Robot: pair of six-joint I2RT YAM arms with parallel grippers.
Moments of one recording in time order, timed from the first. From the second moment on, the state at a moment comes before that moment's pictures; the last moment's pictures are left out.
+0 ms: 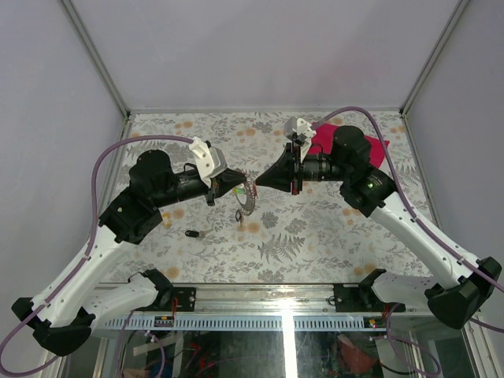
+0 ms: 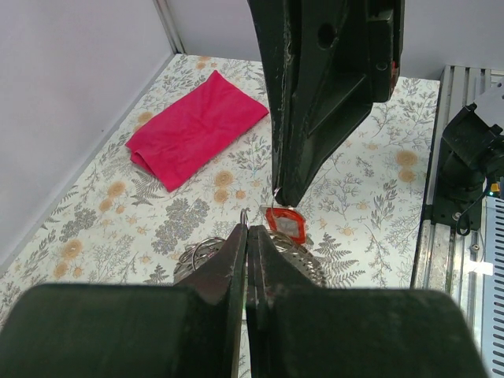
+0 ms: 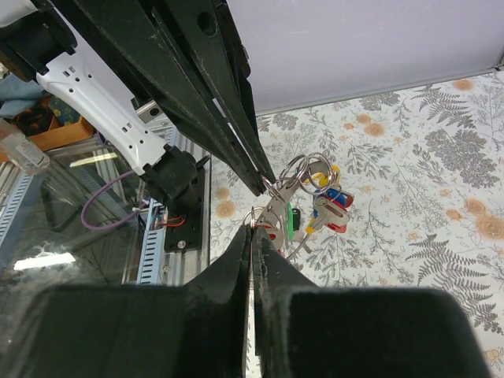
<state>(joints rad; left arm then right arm) -0.67 0.93 1.17 -0.34 0.51 0.21 0.66 1.18 1.21 -0.12 -0.86 0.10</state>
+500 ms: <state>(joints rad) -0.67 0.93 1.17 -0.34 0.52 0.21 0.68 1.21 1.23 -0.08 -0.85 0.15</state>
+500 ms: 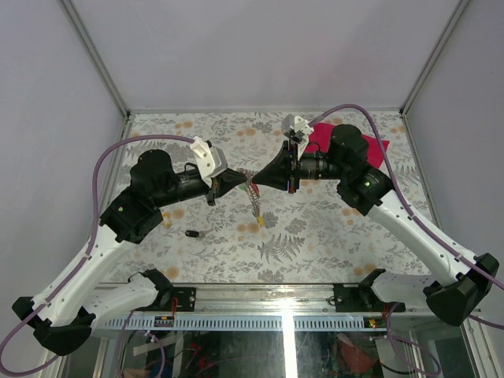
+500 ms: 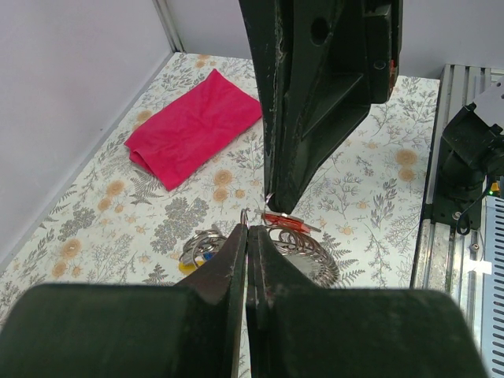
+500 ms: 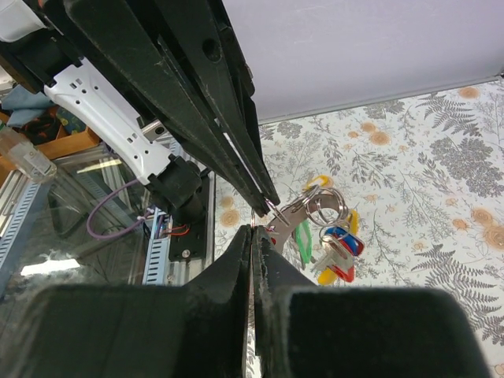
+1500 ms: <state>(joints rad) -0.67 0.92 1.17 -0.34 0.52 0.21 0.68 1.21 1.23 -0.12 -0.73 0.17</state>
